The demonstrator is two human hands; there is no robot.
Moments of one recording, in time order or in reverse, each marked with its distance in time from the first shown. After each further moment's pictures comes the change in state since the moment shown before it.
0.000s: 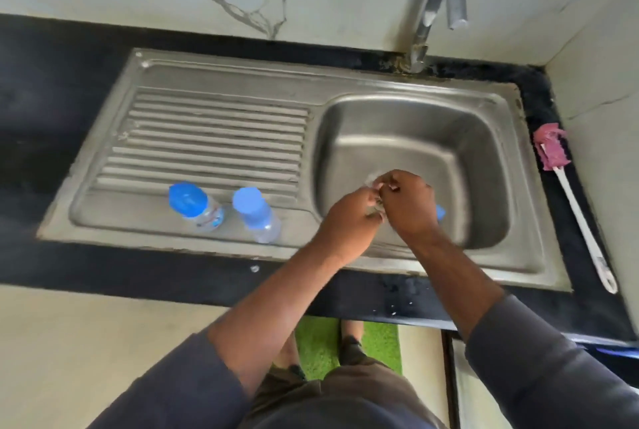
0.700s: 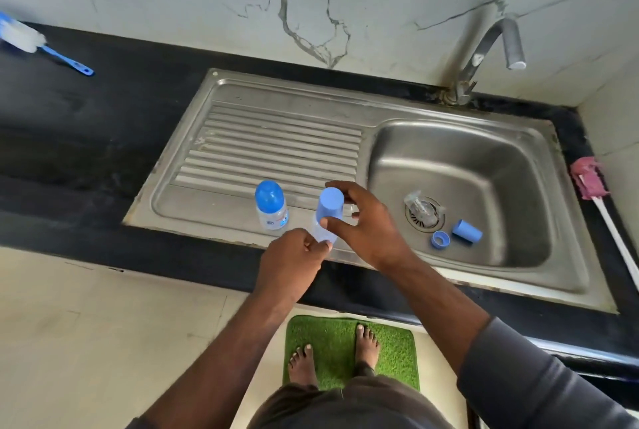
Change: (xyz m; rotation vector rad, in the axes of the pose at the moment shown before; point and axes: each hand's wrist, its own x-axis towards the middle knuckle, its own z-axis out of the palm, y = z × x) left_hand -0.116 -0.099 -0.118 0.200 0.325 -0.310; right_hand -0.103 -0.117 0.079 0.231 -0.341 -0.387
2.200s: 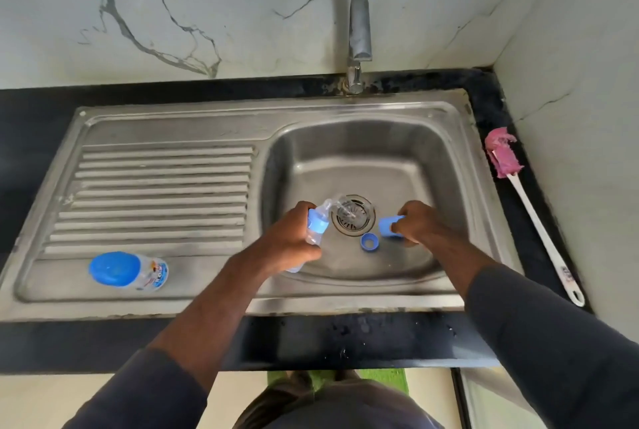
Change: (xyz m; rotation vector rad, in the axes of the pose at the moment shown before) left_hand 0.109 0.155 0.131 0.153 -0.443 0.288; right_hand 0.043 0.270 -0.229 -0.263 0.017 0.778
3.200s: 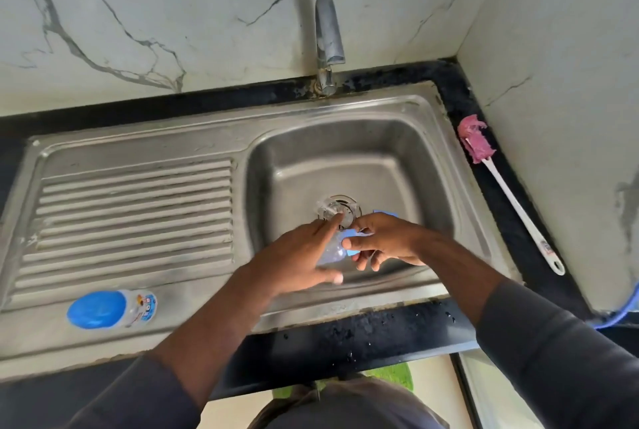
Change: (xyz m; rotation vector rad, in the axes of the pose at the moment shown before) left_hand 0.014 -0.005 0.015 0.481 -0.116 0.491; right_hand -0.080 -0.042 -0.004 0.403 -0.610 -0.202
